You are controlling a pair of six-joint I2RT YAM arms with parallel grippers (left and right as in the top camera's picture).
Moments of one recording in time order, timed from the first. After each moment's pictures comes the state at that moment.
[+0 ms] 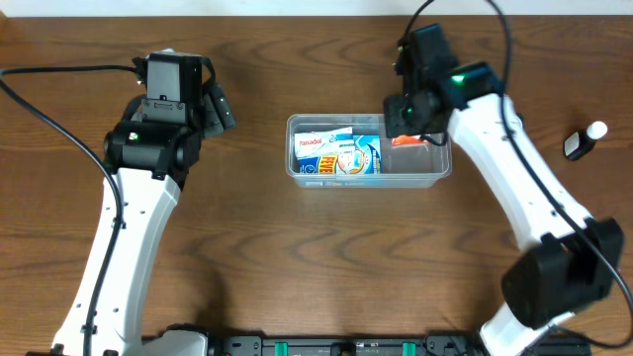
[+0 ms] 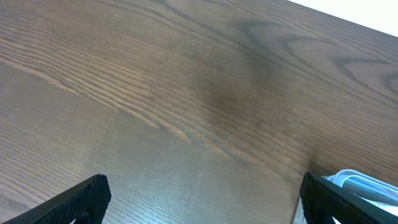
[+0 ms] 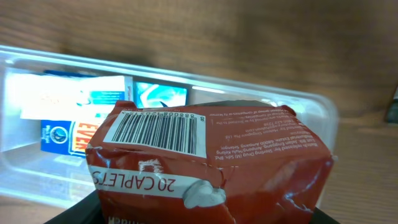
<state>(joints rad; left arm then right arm) -0.14 1.41 1.37 -0.87 -0.30 -0.43 0.37 1.83 1.66 -1.06 0.04 0.27</state>
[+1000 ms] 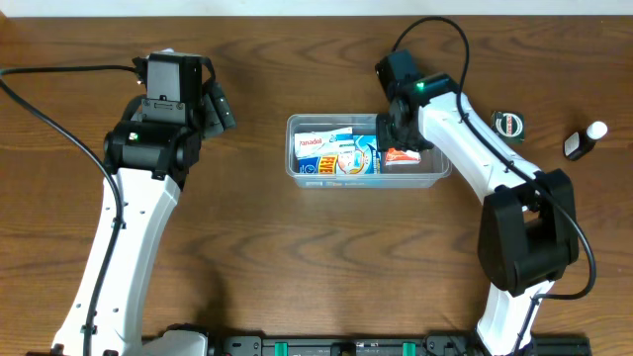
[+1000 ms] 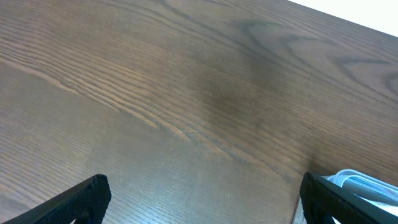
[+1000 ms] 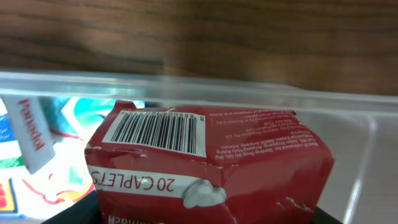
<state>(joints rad) -0.14 1.41 1.37 -0.87 -0.30 -0.43 0.38 2.00 1.57 -0.94 0.11 0.35</state>
